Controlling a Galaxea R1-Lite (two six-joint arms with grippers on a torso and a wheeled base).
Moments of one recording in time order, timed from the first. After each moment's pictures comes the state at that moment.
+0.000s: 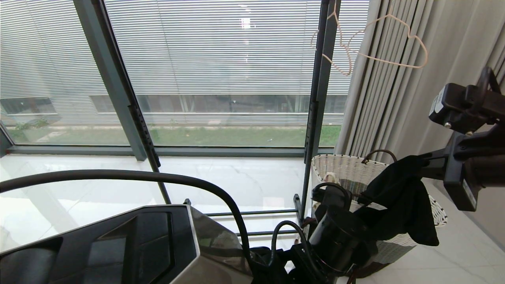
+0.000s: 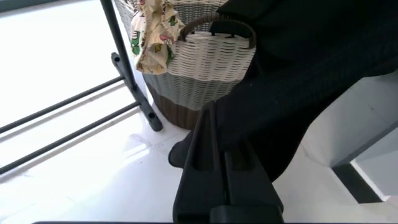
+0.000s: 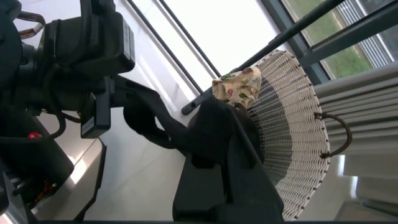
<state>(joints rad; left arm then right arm) -1.07 2.24 -1.18 -0.62 0.38 -0.26 0.57 1.32 -1.20 0.44 0.11 -0.48</state>
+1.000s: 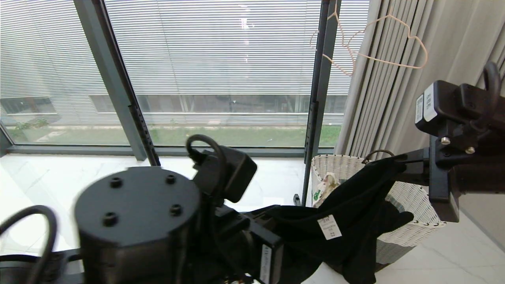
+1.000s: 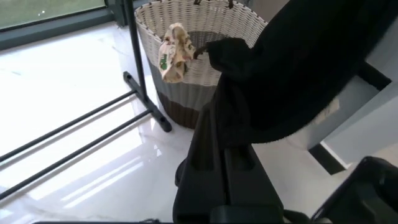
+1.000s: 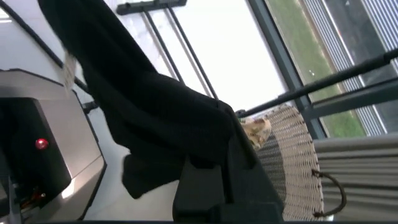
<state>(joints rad) -1.05 1.50 -0.73 -0.43 0.29 -0.19 0.76 1.34 -1.20 0.35 0.12 -0.55</state>
